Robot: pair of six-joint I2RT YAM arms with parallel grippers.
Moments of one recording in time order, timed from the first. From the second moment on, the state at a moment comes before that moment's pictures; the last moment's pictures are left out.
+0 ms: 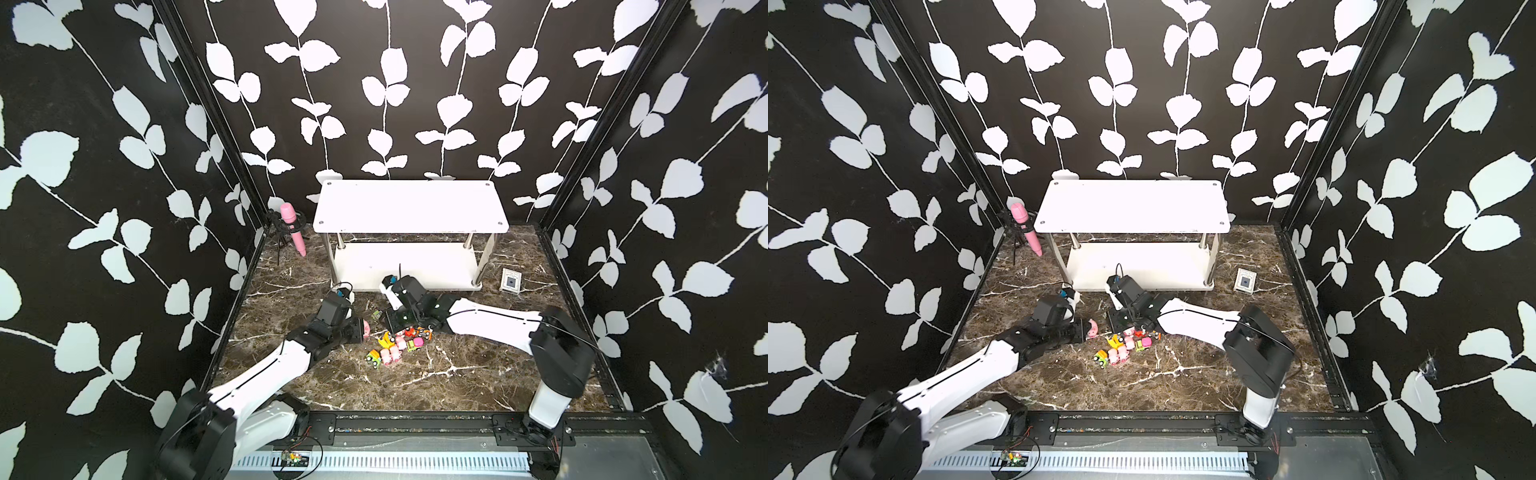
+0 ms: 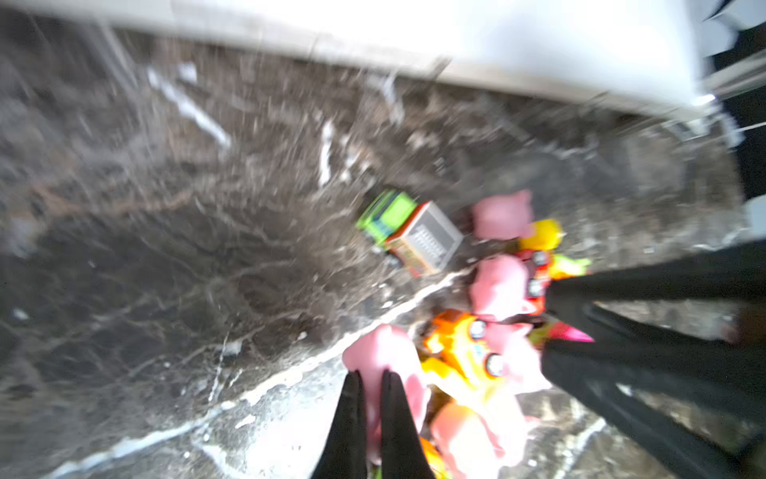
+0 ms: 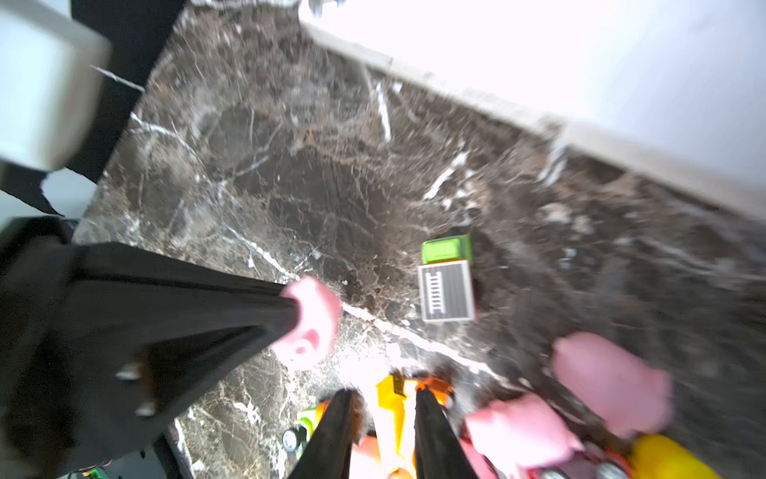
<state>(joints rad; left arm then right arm) -0.55 1.02 0.54 -0.31 0.12 -0.50 0.93 1.73 1.17 -0.27 -0.18 0.44</state>
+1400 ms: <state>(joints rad) -0.38 1.40 1.92 -1.11 0.17 -0.12 0.84 1.52 1.01 -0.33 -0.09 0.39</state>
